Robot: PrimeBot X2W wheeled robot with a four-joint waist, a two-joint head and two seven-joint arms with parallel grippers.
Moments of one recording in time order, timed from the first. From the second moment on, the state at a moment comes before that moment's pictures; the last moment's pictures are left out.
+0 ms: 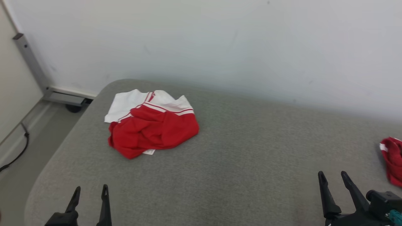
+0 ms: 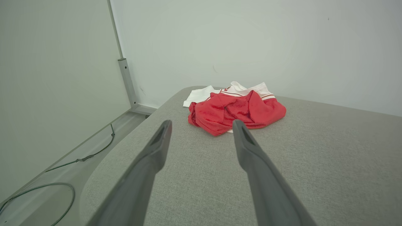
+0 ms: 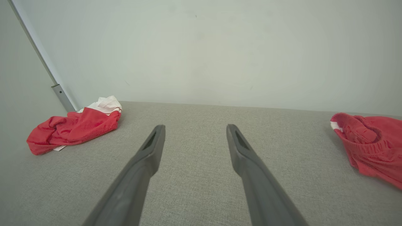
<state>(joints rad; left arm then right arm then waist) 0.11 0.11 -0.14 -0.02 -0.06 0.12 -0.02 0.10 -0.30 0.16 0.08 0.54 -0.12 -0.17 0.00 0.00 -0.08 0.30</state>
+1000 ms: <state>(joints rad) 0.18 0.09 0.00 -0.12 0.03 0.12 0.04 -0.05 -0.30 0.27 0.12 0.51 -0.09 -0.08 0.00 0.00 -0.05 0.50</state>
